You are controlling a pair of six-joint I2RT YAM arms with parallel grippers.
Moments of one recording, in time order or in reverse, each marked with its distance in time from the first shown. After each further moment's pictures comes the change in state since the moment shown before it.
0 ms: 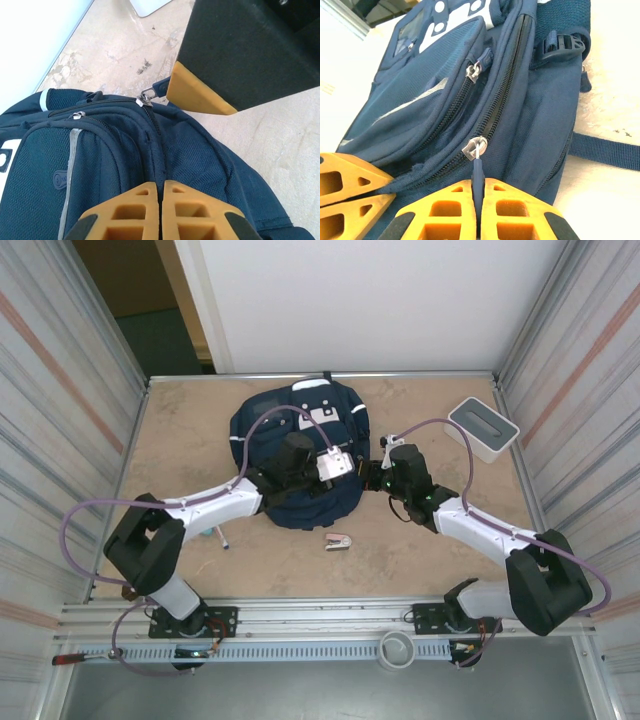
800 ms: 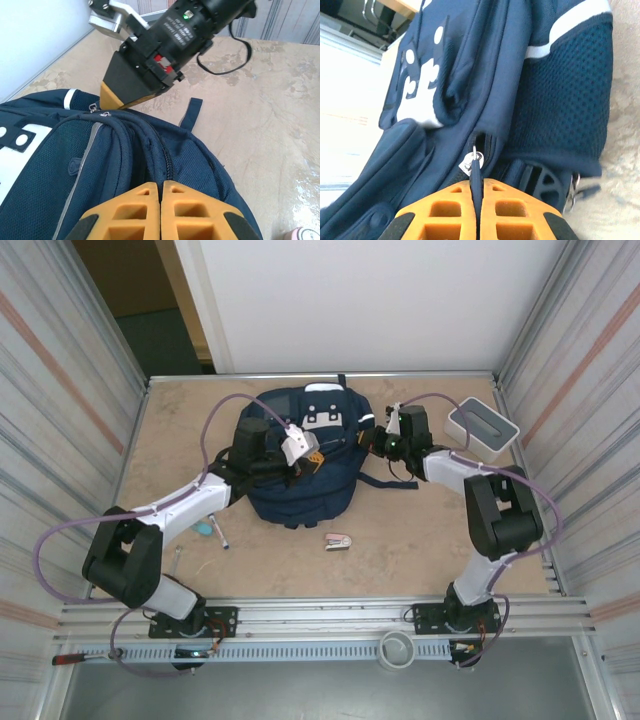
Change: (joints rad) left arm 0.224 -0.115 -0.074 0.048 0.432 -0.188; right arm -0.255 0.478 0.352 0.051 -0.389 0.139
